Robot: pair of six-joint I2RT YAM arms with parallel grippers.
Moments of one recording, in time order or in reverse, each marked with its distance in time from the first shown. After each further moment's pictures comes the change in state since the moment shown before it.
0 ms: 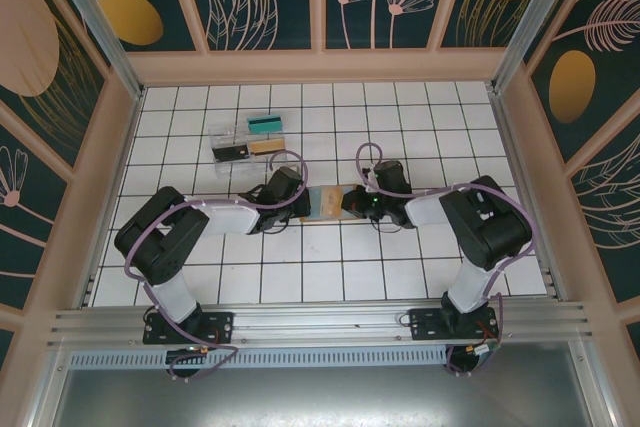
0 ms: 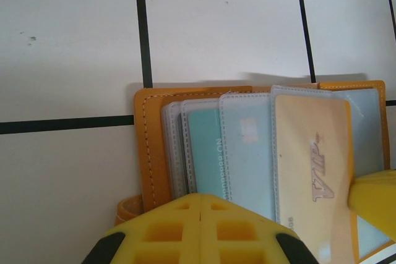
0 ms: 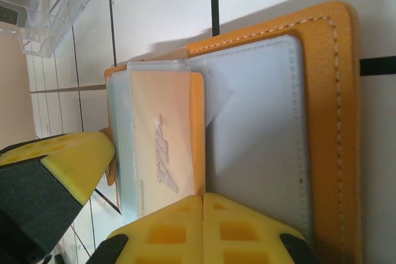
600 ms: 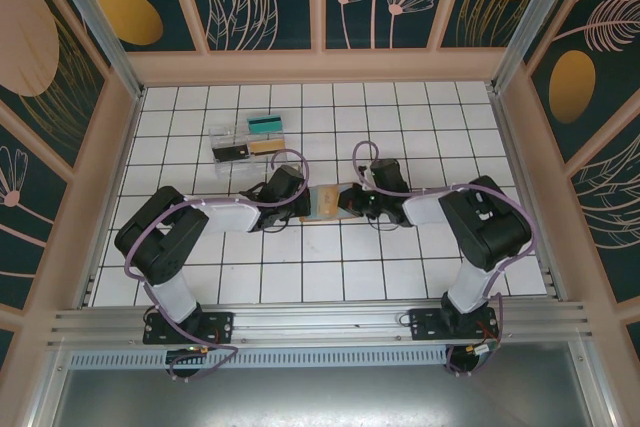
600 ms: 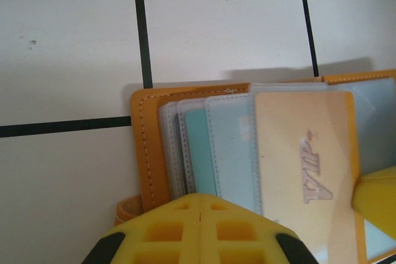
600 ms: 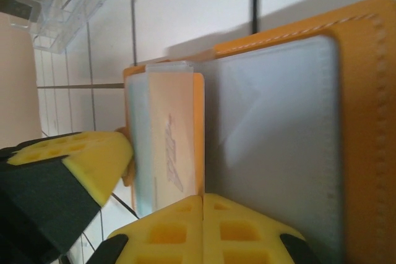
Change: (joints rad) left arm 0.000 -0.002 0.030 -0.059 -0.004 0.027; right arm 0.032 0.006 0.041 -0.010 0.000 0.000
